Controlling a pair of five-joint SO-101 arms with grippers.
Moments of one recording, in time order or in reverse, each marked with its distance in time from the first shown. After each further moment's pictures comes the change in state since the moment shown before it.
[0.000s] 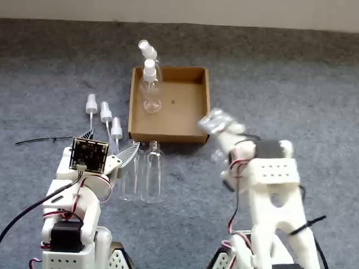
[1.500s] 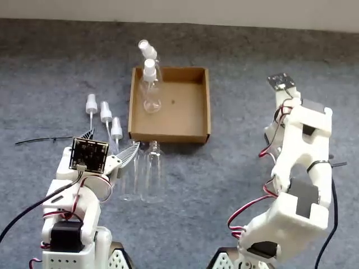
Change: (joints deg) left arm 0.0 0.0 0.0 0.0 0.0; right arm 19.1 43.7 -30.8 -15.6 -3.3
